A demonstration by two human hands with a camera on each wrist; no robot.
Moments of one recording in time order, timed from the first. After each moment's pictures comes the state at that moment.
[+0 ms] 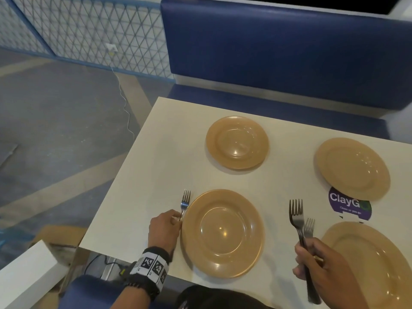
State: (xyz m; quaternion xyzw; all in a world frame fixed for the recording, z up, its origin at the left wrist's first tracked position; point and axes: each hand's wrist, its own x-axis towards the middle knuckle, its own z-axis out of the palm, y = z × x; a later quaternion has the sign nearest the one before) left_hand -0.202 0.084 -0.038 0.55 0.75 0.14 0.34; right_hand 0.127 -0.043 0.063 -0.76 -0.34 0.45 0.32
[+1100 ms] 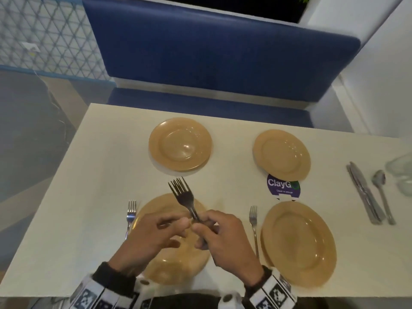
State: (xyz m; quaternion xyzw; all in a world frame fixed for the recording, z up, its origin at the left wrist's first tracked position) left_hand -0.113 0.076 0.100 0.51 0.48 0.16 0.70; right_hand 0.061 0.008 0.105 -0.67 -0.44 0.47 0.36
